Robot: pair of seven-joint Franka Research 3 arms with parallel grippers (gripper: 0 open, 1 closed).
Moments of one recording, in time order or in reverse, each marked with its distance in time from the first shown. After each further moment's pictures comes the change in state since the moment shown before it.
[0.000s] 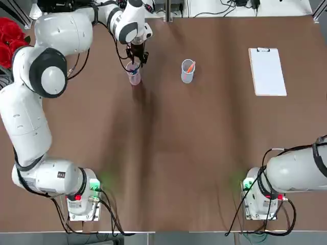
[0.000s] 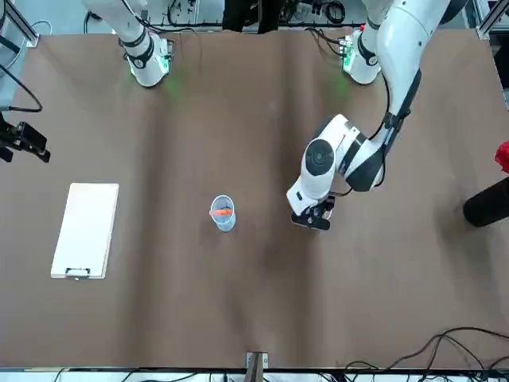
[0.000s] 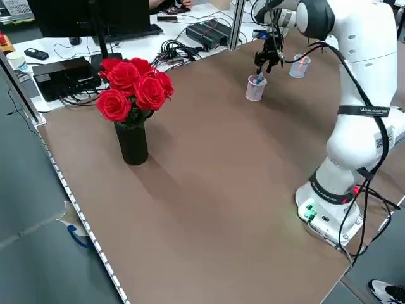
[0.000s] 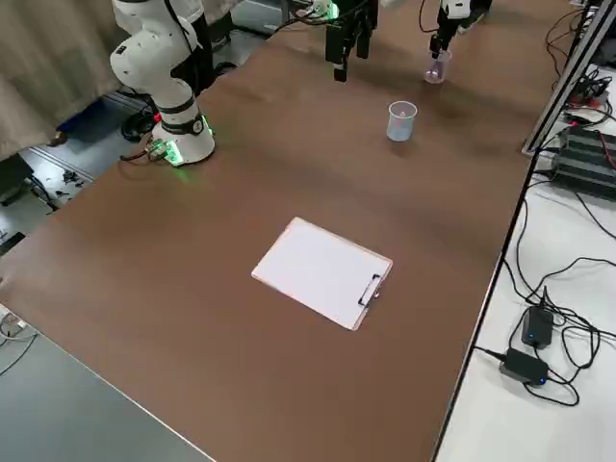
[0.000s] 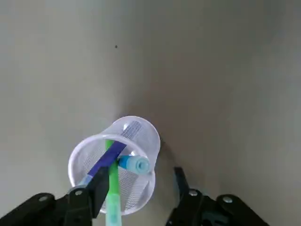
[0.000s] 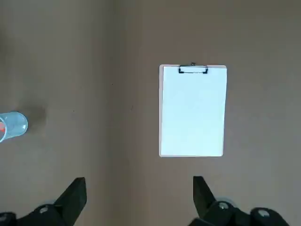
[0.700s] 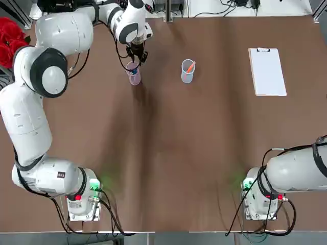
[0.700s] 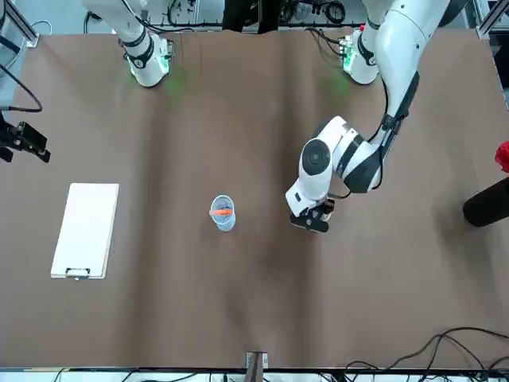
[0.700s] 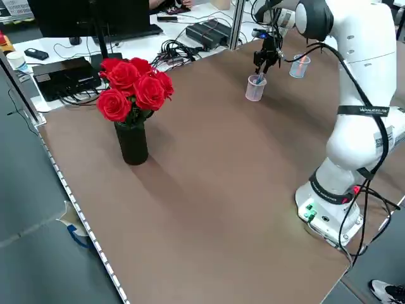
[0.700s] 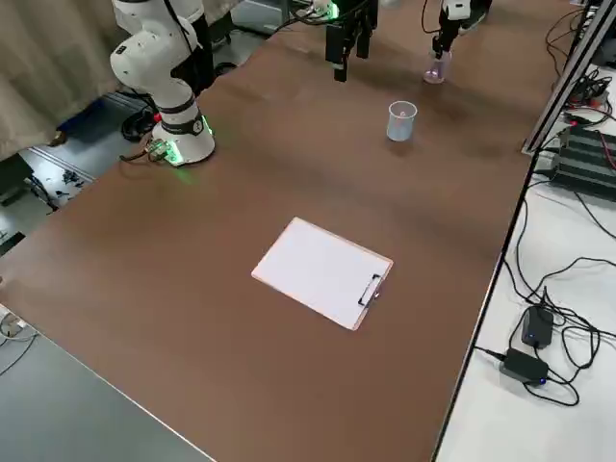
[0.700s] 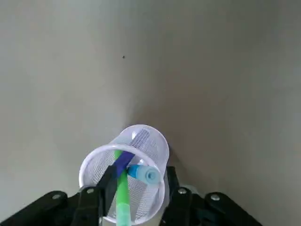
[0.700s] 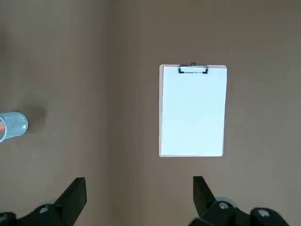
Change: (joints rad) left arm -0.001 0.007 0.000 0.011 0.050 0.000 0.002; right arm 0.000 0.000 0.000 0.000 0.000 0.000 0.000
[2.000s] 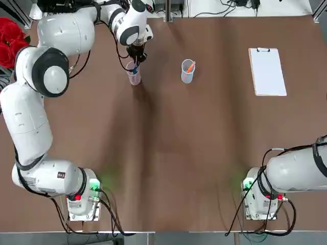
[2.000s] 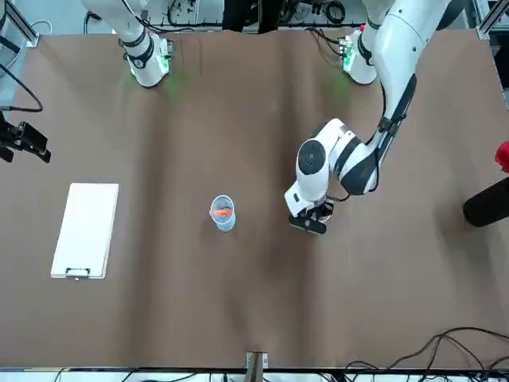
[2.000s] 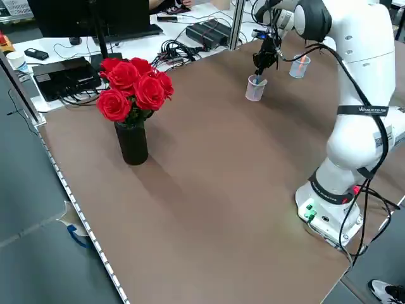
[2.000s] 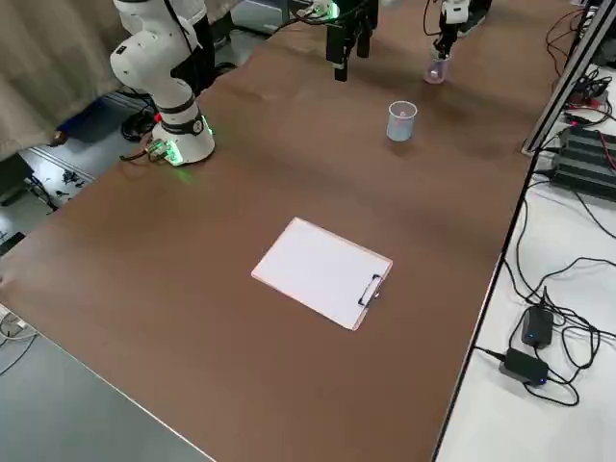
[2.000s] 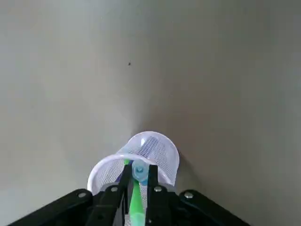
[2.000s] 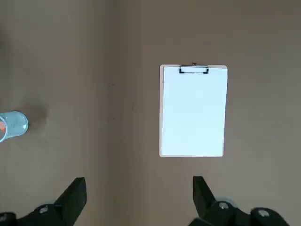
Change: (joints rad) left arm -0.004 0.014 -0.001 0.006 0.063 0.000 0.003; right arm 0.001 0.000 0.002 0.000 0.000 0.000 0.000
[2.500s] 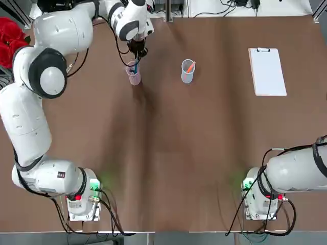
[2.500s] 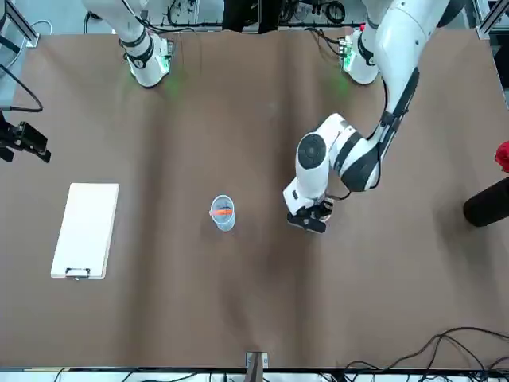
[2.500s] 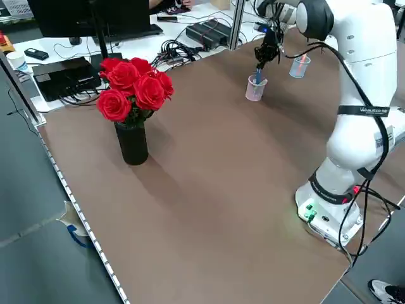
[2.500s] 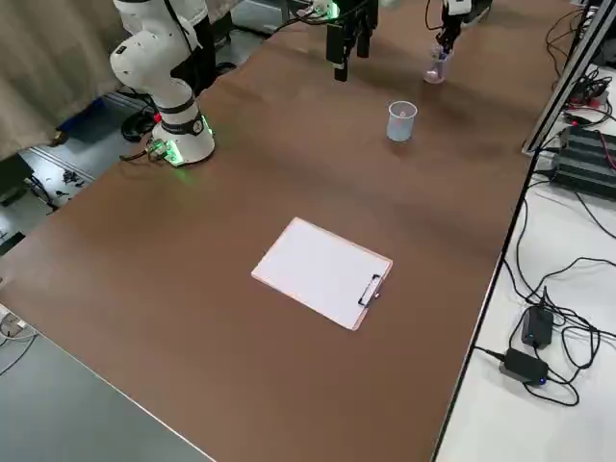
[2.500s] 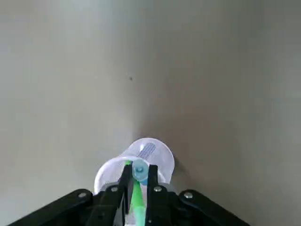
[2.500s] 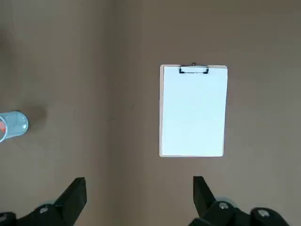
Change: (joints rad) left arm 0.011 -0.046 -0.030 0.021 0.000 -0.006 -0.001; right arm 0.000 0.000 0.000 0.000 0.000 0.000 0.000
